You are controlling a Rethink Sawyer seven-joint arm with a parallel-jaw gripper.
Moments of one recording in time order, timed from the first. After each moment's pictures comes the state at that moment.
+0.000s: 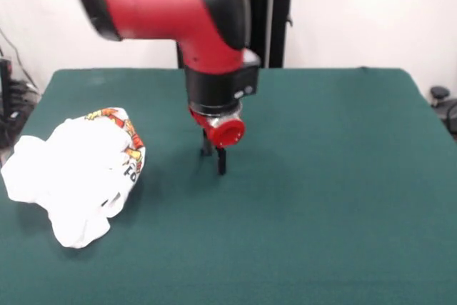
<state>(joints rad) -0.38 -0.43 0.16 1.58 -0.53 0.46 3.03</state>
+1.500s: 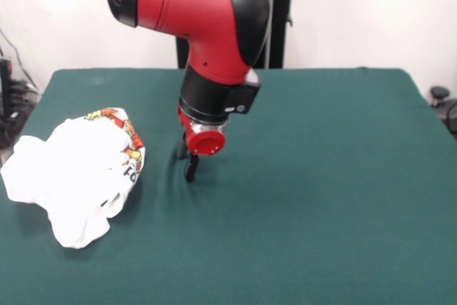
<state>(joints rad) -0.14 -0.34 -0.16 1.44 -0.40 0.44 3.23</state>
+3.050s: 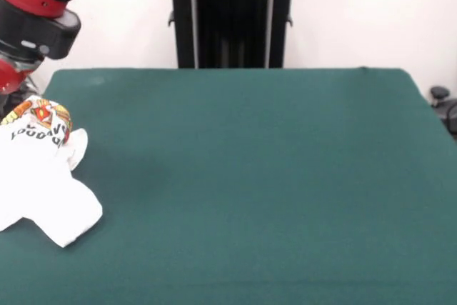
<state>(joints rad) -0.40 -0.45 -0.31 1.39 -0.47 0.35 3.23</state>
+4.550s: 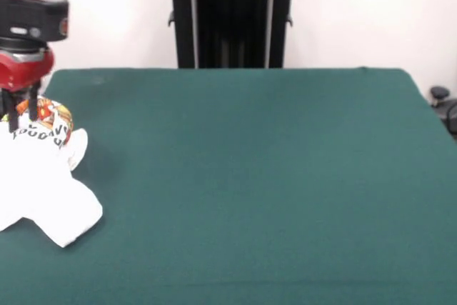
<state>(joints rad) -0.84 -0.61 0.22 1.64 -0.50 0.31 3.16</state>
